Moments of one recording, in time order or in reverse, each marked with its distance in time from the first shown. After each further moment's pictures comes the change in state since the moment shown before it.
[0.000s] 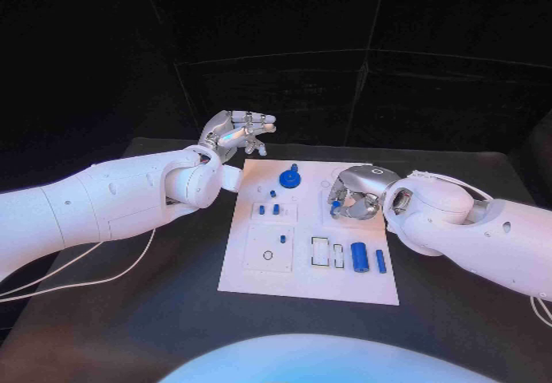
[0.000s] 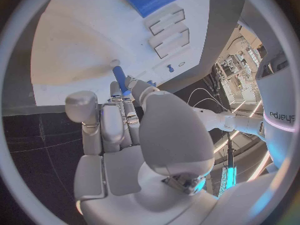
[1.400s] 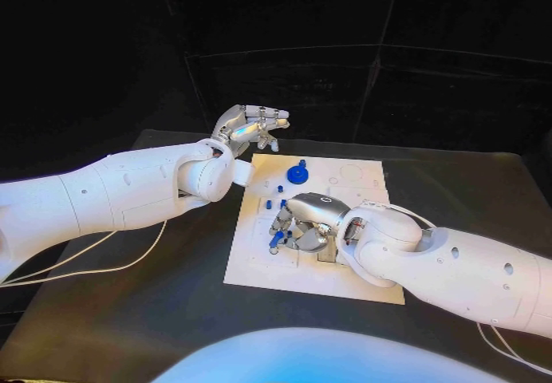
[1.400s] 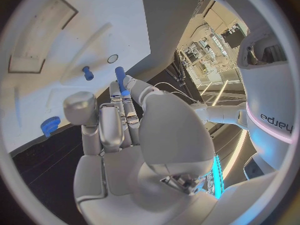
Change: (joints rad) left arm 0.000 0.015 0.000 0.002 0.000 0.004 -0.003; left_hand 0.000 0.000 0.000 0.000 0.000 0.000 0.000 0.000 0.000 0.000 0.000 0.000 0.000 0.000 0.000 0.004 0.000 0.000 0.000 0.000 0.000 -0.001; right arm -0.108 0.182 -0.007 0.041 0.111 -0.041 0.135; right_hand 0.000 0.000 0.027 -0.010 0.004 0.003 0.003 0.000 -0.004 0.003 0.004 -0.023 0.000 0.000 0.000 0.004 0.004 0.000 0.000 0.000 0.014 0.014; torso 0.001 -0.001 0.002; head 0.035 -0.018
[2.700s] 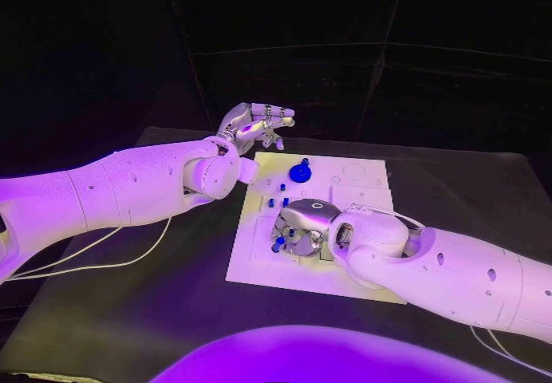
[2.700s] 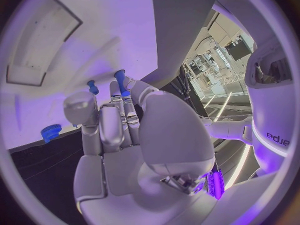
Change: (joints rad) left arm 0.000 0.008 0.000 -0.004 0.000 0.003 -0.002; left_hand 0.000 0.000 0.000 0.000 0.000 0.000 0.000 0.000 0.000 0.000 0.000 0.000 0.000 0.000 0.000 0.000 0.000 0.000 0.000 0.000 0.000 0.000; right arm -0.010 0.054 -0.015 -0.034 -0.112 0.078 -0.073; right_hand 0.000 0.000 0.000 0.000 -0.001 -0.004 0.000 -0.008 -0.001 0.000 0.000 0.000 0.000 0.000 0.000 0.000 -0.001 0.000 0.000 0.000 0.000 0.001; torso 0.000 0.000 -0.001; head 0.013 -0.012
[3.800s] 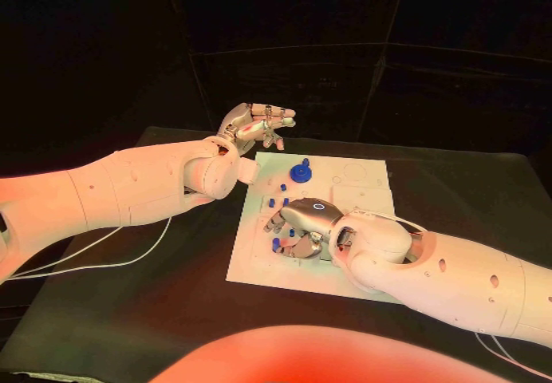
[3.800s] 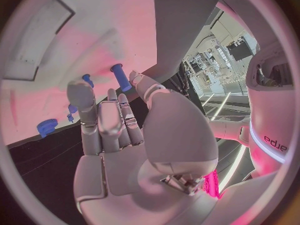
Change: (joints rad) left arm 0.000 -0.001 0.000 0.000 0.000 0.004 -0.004; left_hand 0.000 0.000 0.000 0.000 0.000 0.000 0.000 0.000 0.000 0.000 0.000 0.007 0.000 0.000 0.000 0.000 0.000 0.000 0.000 0.000 0.000 0.000; right arm -0.008 -0.013 -0.006 0.021 -0.018 -0.088 0.011; right_hand -0.086 -0.085 -0.095 -0.003 0.022 -0.227 0.020 -0.006 -0.002 -0.216 0.036 -0.048 0.003 -0.014 0.029 -0.055 -0.105 0.000 -0.074 0.030 -0.091 -0.144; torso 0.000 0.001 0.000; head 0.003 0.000
